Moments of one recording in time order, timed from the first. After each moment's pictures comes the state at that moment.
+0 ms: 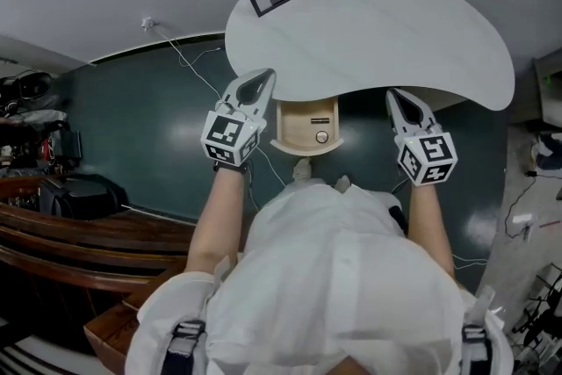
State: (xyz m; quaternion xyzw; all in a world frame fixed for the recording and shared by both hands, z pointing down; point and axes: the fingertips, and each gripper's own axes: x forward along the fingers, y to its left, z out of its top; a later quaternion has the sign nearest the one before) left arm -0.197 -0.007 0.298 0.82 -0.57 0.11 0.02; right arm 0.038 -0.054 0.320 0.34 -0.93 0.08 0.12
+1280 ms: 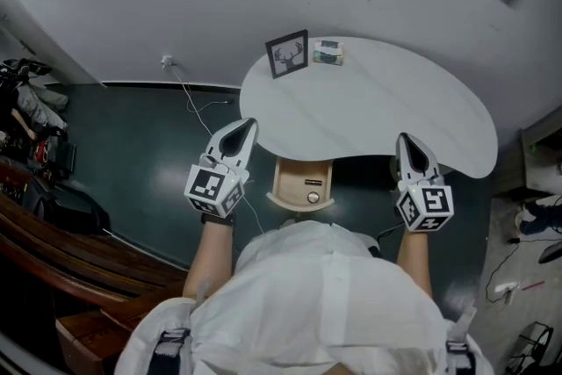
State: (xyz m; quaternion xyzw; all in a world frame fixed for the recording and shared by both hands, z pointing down) left arm -0.237 0.043 0.214 0.76 -0.64 0.03 -0.02; right arm 0.051 -0.071 0.226 0.38 -0.92 0.00 0.04
